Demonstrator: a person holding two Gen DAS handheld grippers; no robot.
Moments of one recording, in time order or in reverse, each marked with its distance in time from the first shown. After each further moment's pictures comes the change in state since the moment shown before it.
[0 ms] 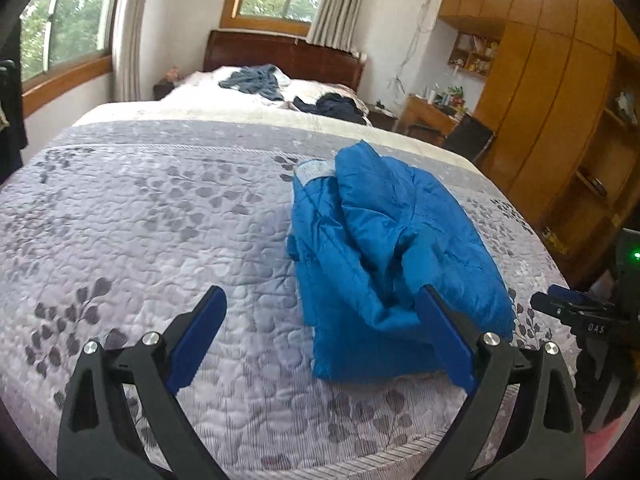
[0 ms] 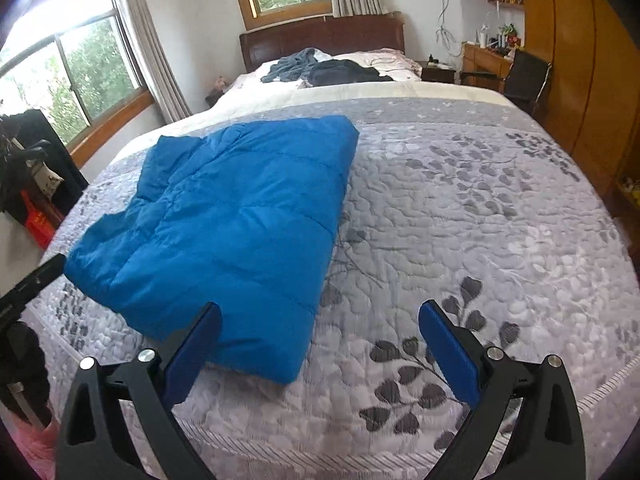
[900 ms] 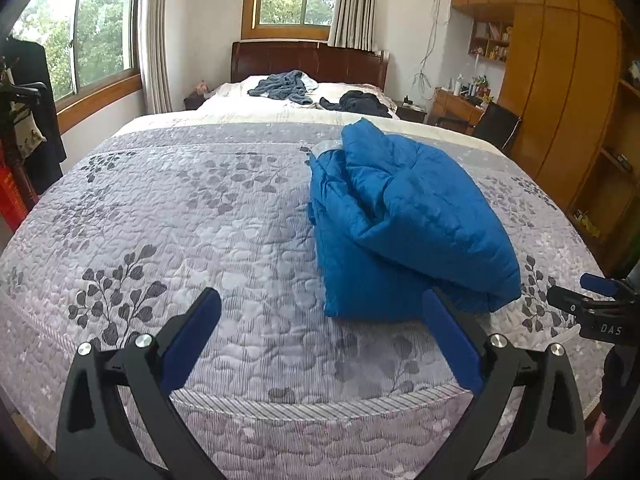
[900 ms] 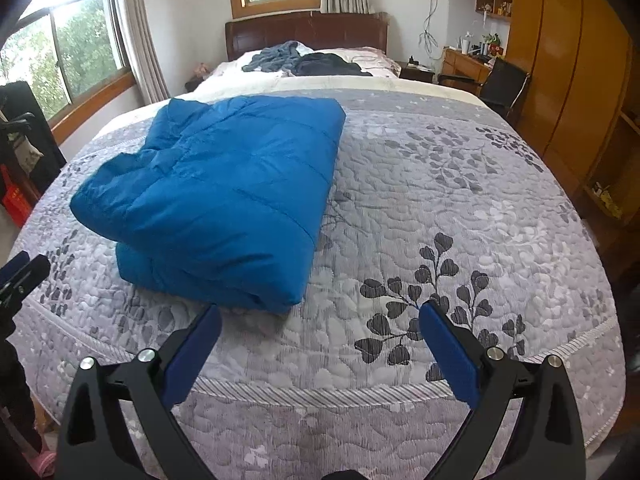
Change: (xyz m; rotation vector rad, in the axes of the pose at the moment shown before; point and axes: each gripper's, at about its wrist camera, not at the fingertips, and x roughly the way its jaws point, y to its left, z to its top) left arm -0.052 -0.032 -0.045 0.052 0.003 0.163; right arm -0.029 0.026 -0.042 -0.040 0.023 -0.129
